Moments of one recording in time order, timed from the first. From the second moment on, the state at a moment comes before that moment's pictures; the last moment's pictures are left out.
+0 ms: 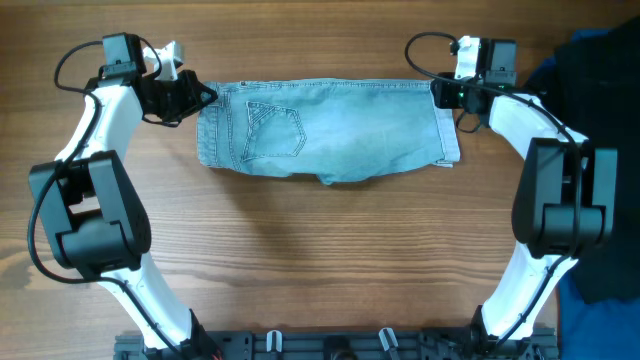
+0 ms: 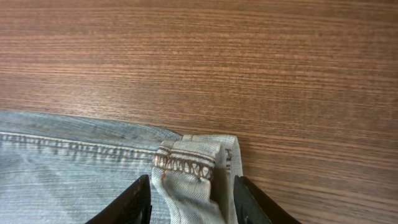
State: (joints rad) left arm 0.18 2.05 1.49 -0.58 0.64 -0.18; right arm -0.04 2.09 1.34 -0.16 -0.21 -0.03
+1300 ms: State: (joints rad) left arm 0.17 1.79 1.48 -1.41 0.38 -0.20; right arm -0.04 1.60 1.30 -1.30 -0.31 0.05
